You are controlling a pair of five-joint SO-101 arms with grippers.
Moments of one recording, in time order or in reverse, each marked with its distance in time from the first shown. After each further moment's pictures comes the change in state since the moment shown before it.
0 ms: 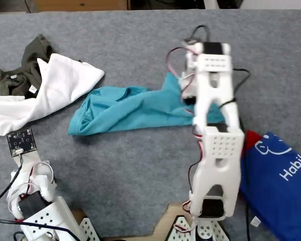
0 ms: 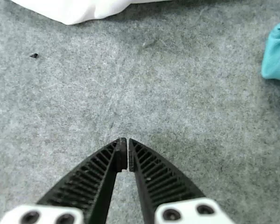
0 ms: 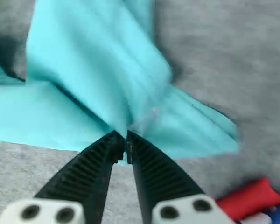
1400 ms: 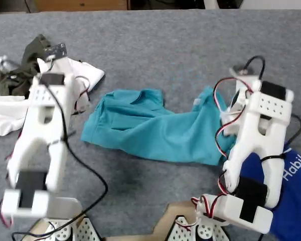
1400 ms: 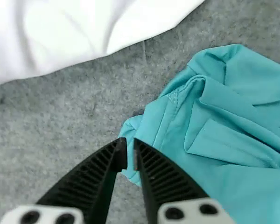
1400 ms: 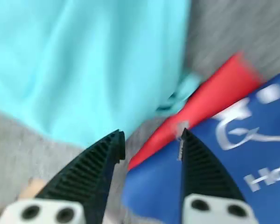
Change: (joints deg) left arm 34.9 102.9 -87.5 10.5 35.8; right arm 17.6 -49.1 58.4 -13.3 13.1
